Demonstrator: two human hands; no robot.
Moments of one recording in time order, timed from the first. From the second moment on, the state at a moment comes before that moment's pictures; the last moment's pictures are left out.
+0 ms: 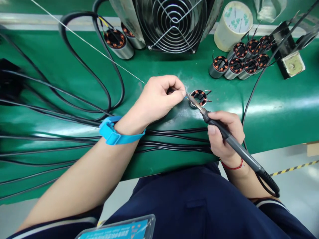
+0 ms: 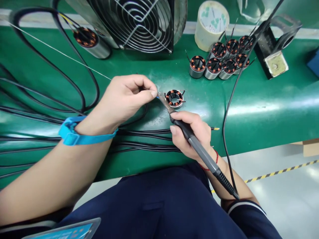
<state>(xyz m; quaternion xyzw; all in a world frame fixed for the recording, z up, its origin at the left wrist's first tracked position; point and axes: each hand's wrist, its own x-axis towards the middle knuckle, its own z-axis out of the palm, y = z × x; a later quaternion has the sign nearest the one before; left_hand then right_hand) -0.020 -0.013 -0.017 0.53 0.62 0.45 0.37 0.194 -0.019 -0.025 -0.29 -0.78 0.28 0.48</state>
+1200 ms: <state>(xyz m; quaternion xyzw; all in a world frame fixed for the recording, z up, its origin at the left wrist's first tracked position) -0.022 -0.009 -0.025 0.53 0.60 0.47 0.37 0.193 0.013 0.002 -0.30 -0.77 0.35 0.44</state>
